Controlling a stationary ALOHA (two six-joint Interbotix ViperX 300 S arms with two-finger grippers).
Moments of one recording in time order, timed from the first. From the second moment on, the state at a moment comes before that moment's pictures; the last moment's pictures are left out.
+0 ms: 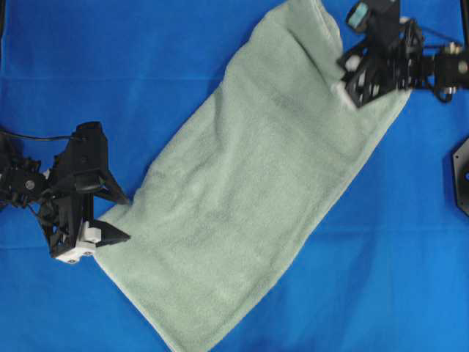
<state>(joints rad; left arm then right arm) -0.24 -0.43 1.01 -0.01 0.14 -0.50 -0.36 -0.23 0.88 -0.75 0.36 1.04</state>
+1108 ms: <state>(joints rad) -0.27 -0.43 1.01 -0.01 0.12 -0.42 0.18 0.20 0.41 -0.68 0.52 1.28</state>
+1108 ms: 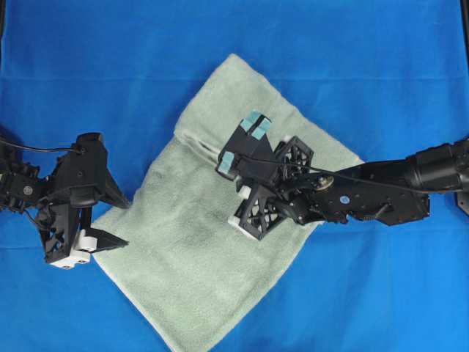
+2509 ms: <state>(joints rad) -0.55 -0.24 0.83 -0.01 0.17 0.30 0.10 -0.33 0.77 -0.78 0.65 1.32</state>
